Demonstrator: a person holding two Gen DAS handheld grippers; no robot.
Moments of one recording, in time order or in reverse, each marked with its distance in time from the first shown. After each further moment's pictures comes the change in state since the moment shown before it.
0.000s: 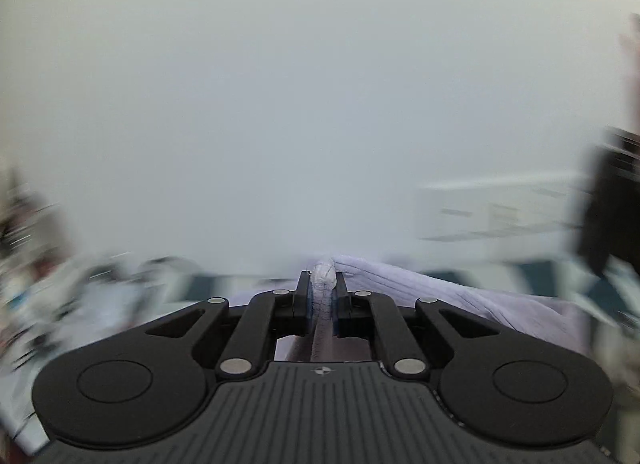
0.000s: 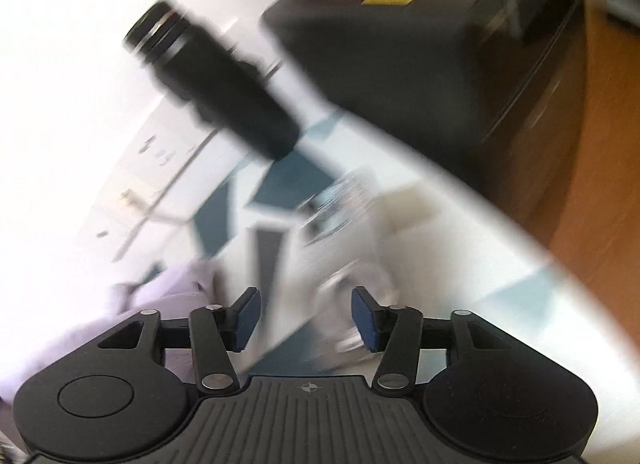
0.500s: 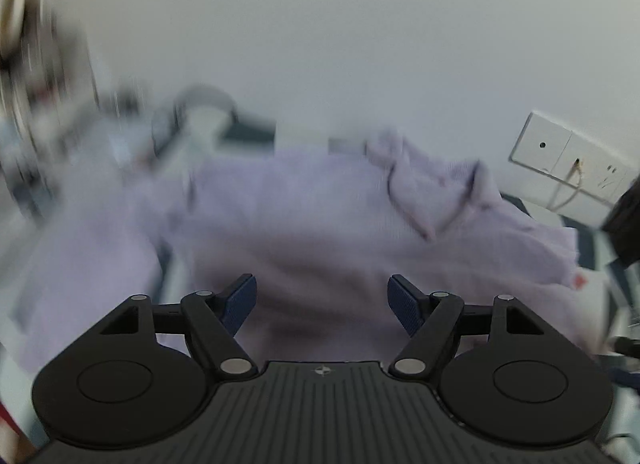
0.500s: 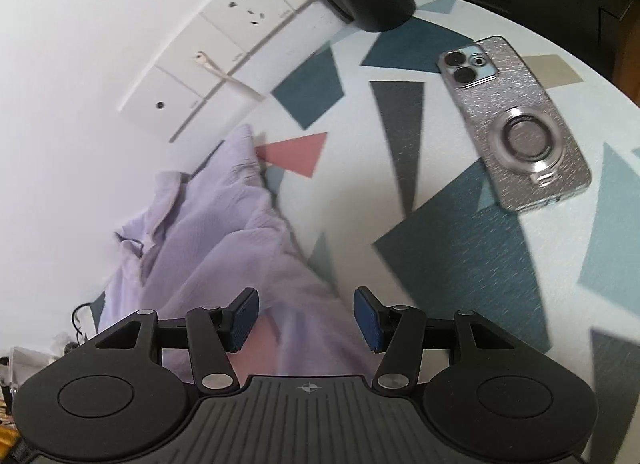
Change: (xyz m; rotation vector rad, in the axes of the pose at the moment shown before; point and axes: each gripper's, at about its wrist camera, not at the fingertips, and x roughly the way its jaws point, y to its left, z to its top) left arm 0.076 0.125 -0.079 -0.302 0.388 -0.209; right arm 0.042 0.110 -0.089 -0.081 0.156 0.003
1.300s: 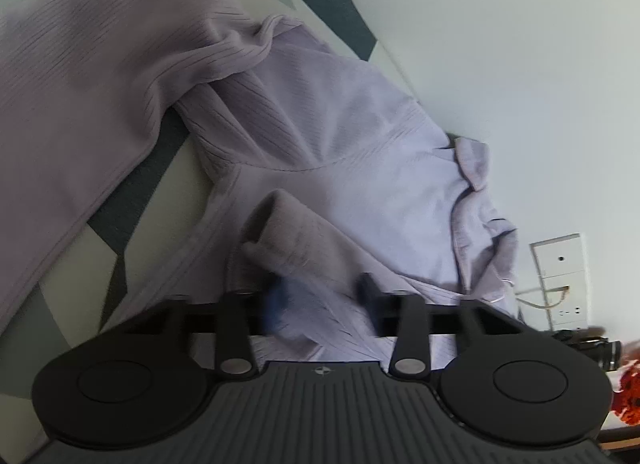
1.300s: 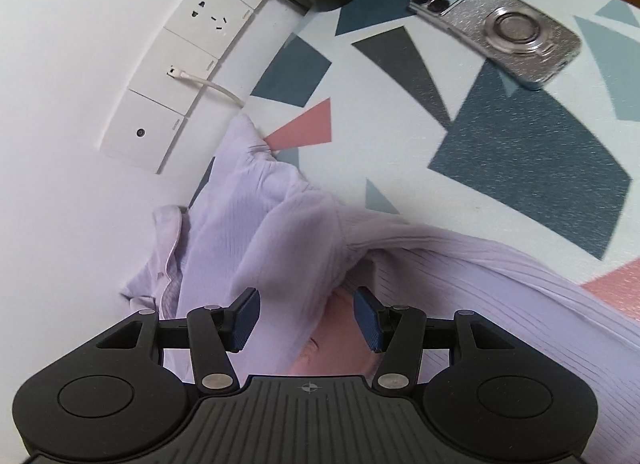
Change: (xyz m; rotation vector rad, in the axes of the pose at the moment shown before) left arm 0.110 0.135 0.020 -0.552 0.265 -0.265; right arm 0.044 0.050 -0.040 0.315 -0.127 -0.047
